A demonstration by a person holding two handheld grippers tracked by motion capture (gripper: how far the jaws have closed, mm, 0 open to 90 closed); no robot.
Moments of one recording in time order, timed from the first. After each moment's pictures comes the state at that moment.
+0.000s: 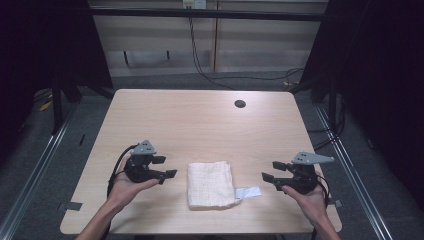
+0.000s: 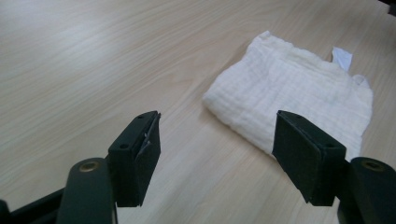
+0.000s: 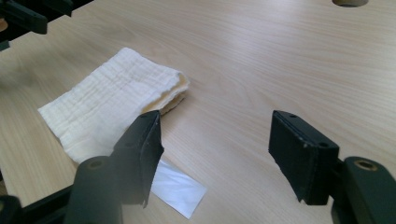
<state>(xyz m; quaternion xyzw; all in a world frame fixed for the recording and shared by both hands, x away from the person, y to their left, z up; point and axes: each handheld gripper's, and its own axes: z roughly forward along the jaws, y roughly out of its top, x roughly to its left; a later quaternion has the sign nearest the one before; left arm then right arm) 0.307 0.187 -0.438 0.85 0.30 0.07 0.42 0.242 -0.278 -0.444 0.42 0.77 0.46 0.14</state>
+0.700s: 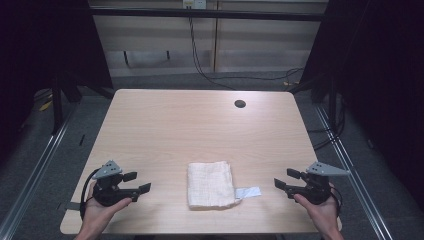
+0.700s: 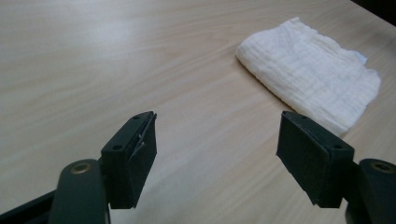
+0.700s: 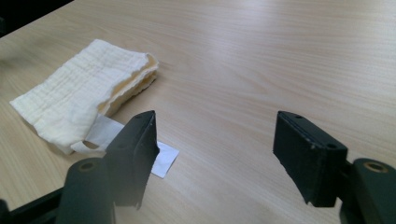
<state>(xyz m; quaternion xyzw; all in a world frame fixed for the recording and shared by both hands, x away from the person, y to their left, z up) 0.257 0.256 -0.462 0.79 0.40 0.07 0.45 0.216 -0.307 -0.461 0.47 0.74 0.46 0.16</state>
